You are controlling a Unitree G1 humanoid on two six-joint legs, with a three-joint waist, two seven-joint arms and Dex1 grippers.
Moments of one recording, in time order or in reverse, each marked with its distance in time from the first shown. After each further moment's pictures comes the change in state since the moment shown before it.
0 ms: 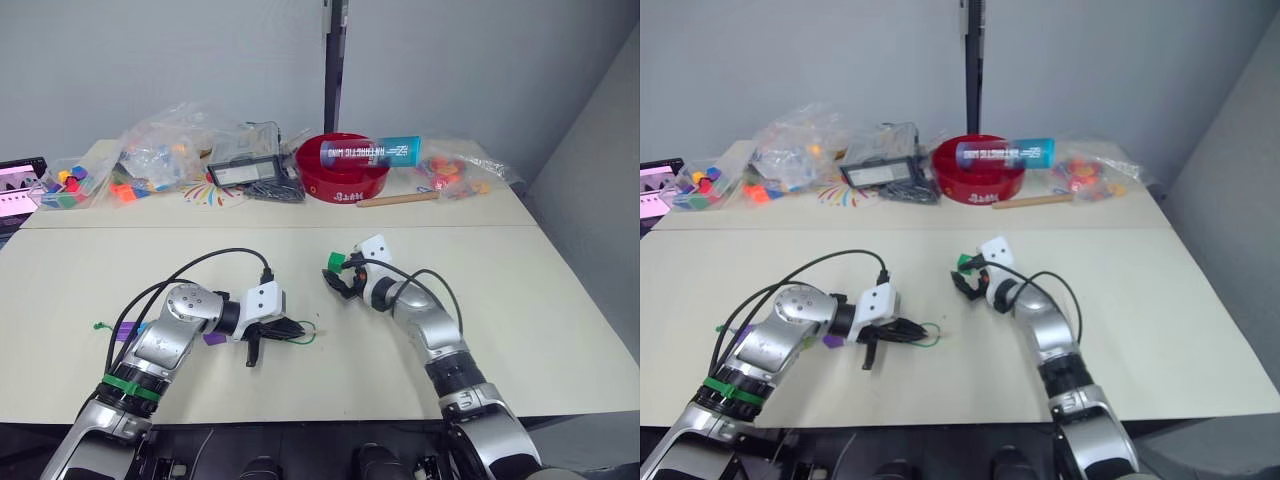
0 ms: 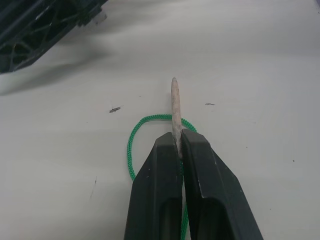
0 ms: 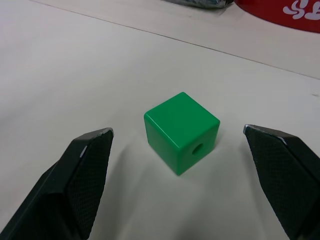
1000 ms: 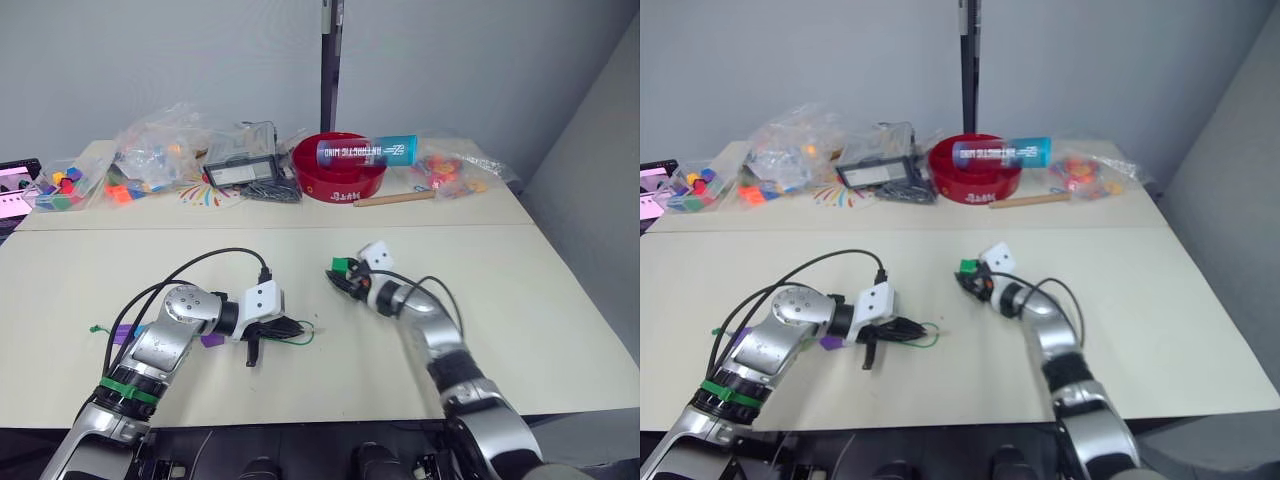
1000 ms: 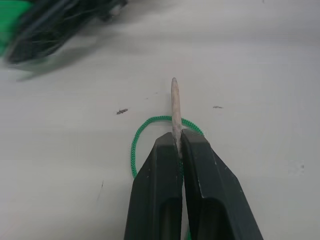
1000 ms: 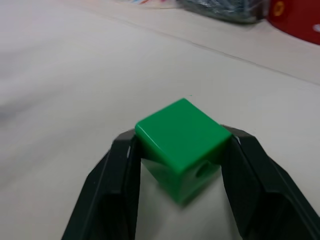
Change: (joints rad) left arm 0.009 0.002 0.011 -0.019 -0.003 0.016 0.019; right arm 0.131 -0.153 -0.010 -0.106 0.036 -0.118 0.341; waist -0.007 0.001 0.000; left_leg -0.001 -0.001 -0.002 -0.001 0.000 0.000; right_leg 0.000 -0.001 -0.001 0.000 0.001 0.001
